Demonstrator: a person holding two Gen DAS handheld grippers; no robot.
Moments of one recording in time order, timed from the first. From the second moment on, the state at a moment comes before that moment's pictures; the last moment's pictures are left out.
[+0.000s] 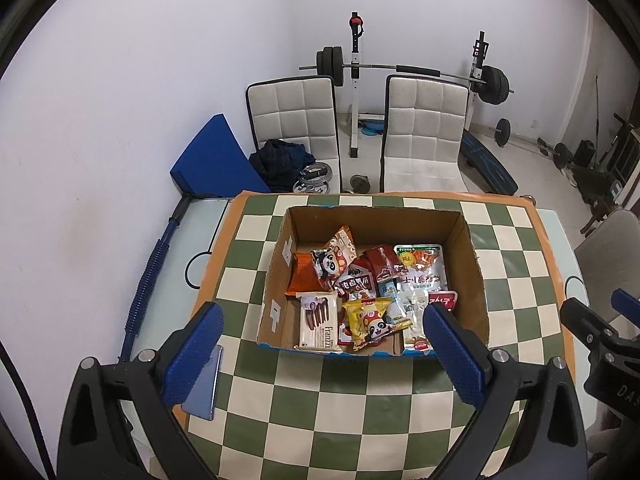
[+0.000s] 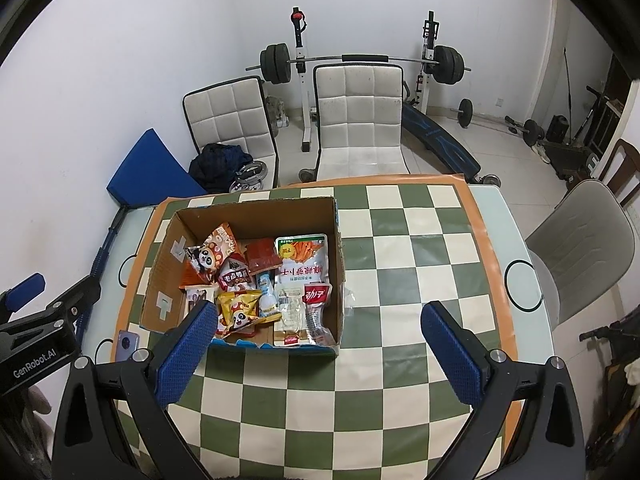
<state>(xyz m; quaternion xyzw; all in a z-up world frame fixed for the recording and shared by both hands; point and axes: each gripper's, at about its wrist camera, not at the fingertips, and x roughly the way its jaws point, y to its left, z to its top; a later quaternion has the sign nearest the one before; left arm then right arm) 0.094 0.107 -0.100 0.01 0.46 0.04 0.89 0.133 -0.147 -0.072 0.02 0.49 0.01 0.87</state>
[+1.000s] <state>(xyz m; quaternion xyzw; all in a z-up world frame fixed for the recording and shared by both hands) 0.088 0.106 -0.095 0.01 0.46 0.04 0.89 0.129 -0.147 -0.074 0.02 0.49 0.01 0.87</state>
